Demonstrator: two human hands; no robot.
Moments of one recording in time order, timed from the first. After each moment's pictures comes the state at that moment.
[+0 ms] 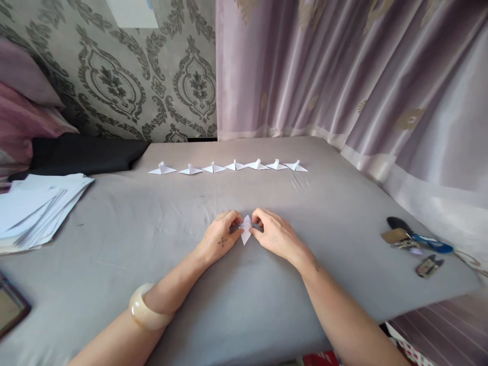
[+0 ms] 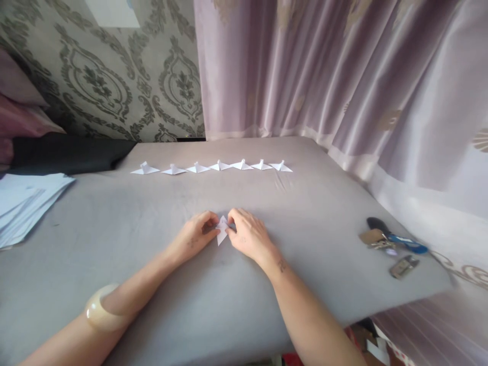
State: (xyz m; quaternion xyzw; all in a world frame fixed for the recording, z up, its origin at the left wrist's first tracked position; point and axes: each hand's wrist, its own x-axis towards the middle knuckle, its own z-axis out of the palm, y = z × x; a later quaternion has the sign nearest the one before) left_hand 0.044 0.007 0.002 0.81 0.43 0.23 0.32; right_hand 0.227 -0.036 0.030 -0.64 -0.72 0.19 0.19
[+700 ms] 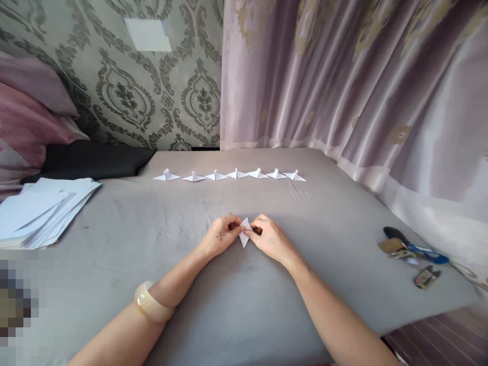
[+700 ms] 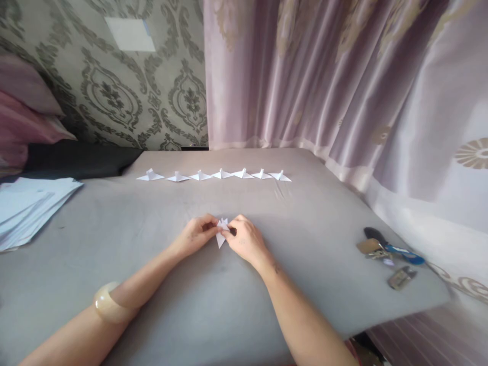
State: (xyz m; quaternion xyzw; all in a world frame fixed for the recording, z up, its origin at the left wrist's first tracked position) left_hand 0.051 0.023 0.004 0.73 0.43 0.30 0.45; right_hand 0.223 -0.024 0.010 -0.63 -0.68 0.25 0.28
